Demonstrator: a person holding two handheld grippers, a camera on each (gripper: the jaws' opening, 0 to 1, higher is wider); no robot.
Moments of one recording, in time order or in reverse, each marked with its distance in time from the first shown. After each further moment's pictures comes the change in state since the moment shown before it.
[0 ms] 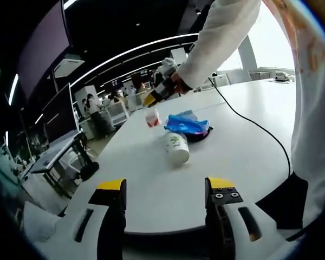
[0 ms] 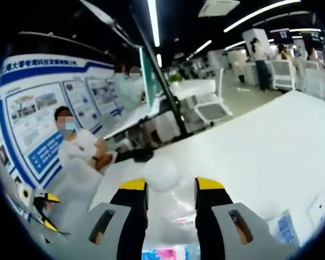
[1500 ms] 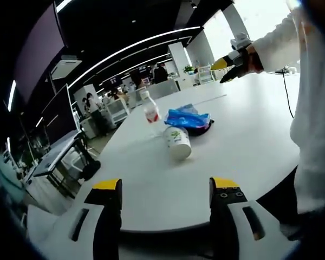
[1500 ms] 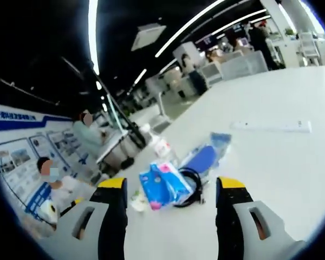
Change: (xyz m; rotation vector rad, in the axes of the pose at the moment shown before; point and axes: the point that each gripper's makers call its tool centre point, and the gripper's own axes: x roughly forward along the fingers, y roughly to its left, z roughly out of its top) left arm 0.002 0.003 -0.010 0.038 0.056 0.008; right arm -0.254 0.054 -0.121 0.347 -0.290 -0.404
